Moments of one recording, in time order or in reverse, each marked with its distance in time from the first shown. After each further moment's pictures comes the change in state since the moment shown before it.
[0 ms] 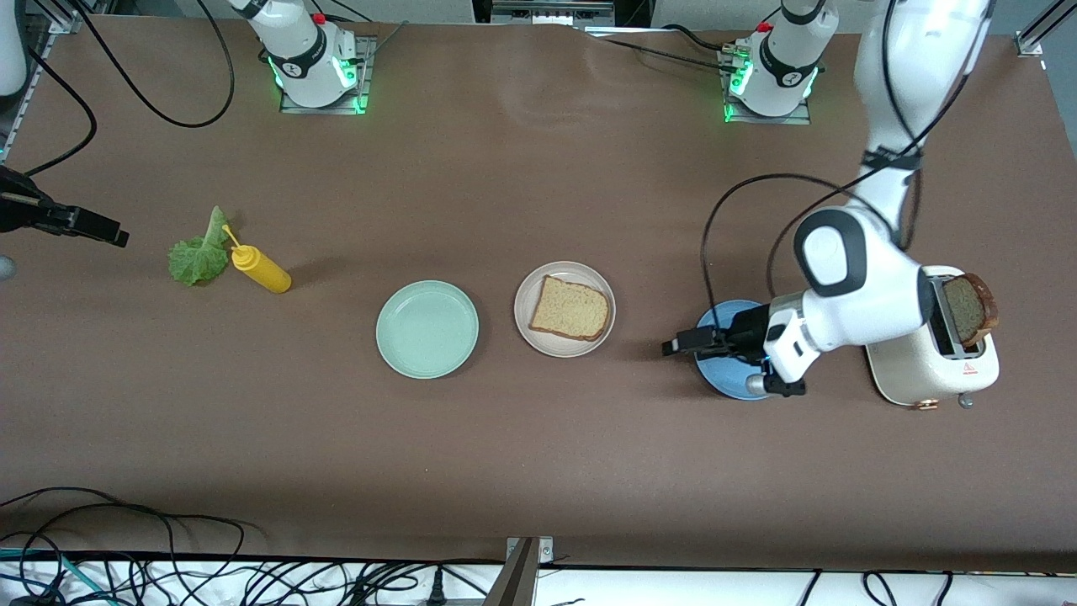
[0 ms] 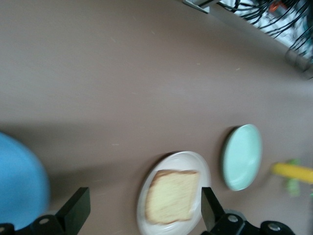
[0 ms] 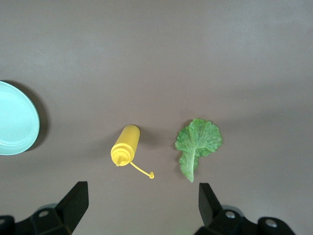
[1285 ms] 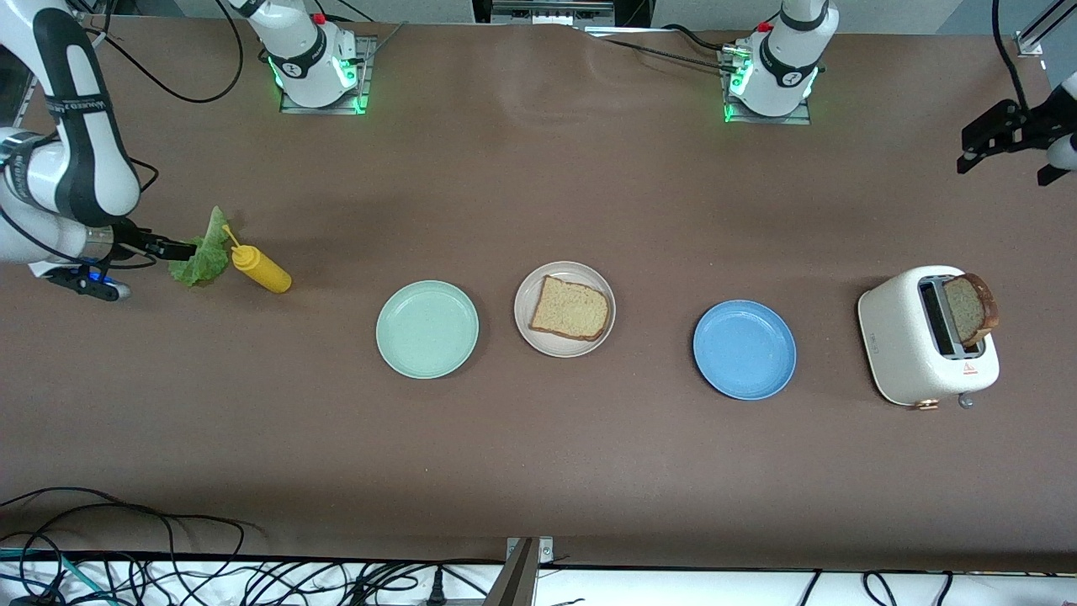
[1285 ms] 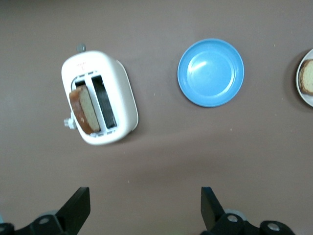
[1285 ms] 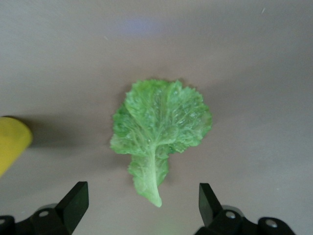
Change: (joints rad) left arm 0.237 -0.619 0.035 -0.033 0.743 -0.642 0.004; right arm -0.114 0.182 -0.073 -0.440 -0.046 0.380 -0.004
